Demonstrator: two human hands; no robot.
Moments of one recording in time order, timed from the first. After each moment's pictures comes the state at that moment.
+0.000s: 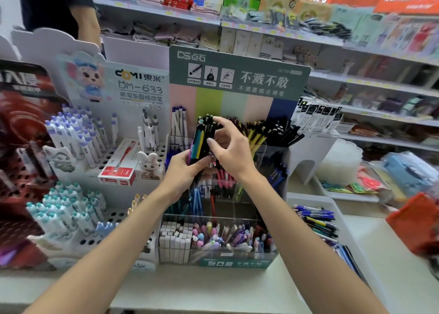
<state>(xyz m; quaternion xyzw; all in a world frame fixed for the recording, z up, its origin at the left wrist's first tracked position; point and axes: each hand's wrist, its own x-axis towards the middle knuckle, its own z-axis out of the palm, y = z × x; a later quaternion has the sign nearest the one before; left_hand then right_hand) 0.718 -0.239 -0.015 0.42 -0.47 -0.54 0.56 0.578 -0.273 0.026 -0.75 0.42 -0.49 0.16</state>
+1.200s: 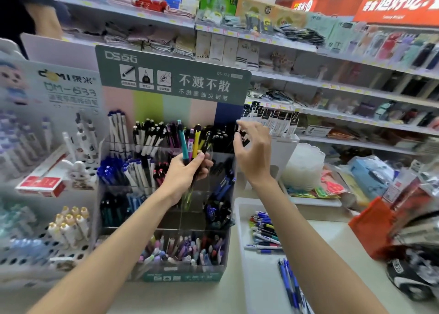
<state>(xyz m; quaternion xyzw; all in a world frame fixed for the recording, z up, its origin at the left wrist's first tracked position) 0.580 -0.271 -0.004 0.40 -0.44 -0.56 0.58 0.411 -0.311 0.031 -0.68 0.47 -0.55 -0.11</state>
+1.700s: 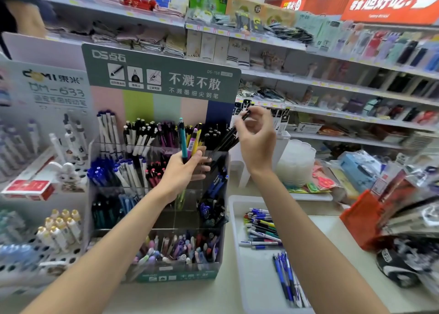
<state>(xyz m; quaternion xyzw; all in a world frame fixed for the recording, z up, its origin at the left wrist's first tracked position) 0.573 -0.274 -0.002 0.42 -0.50 -0.53 0.54 0.410 -0.291 0.064 -0.59 0.45 -0.67 0.06</state>
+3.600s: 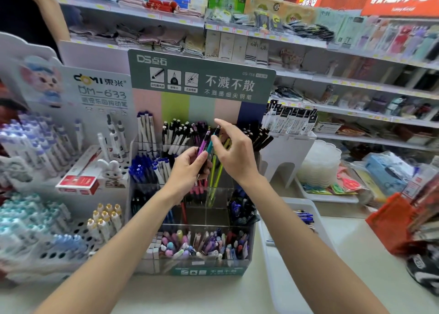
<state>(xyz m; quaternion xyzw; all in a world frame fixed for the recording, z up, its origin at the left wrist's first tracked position) 0.638 -0.261 -0.005 0.43 -0.53 -0.49 0.54 0.500 -0.289 0.035 -0.76 0.42 -0.50 0.00</state>
